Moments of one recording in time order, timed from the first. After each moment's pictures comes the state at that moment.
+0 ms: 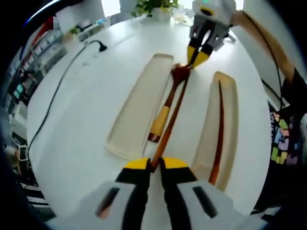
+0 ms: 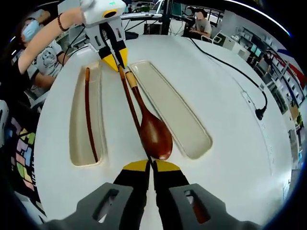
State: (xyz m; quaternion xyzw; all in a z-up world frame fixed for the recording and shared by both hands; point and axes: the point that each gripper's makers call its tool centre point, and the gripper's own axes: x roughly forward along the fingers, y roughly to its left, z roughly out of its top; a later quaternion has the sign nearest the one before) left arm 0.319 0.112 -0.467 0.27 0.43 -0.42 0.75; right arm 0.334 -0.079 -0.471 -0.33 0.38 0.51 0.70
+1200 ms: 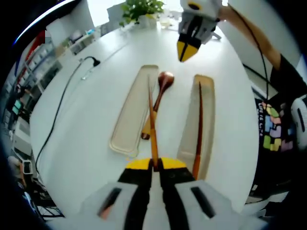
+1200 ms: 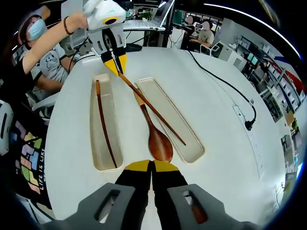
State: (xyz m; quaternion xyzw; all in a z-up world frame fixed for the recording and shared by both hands) left arm 0.291 0.117 -0.429 0.29 0.39 -0.47 0.73; right arm 0.319 -0.075 -0.424 -0.33 0.34 0.51 0.71
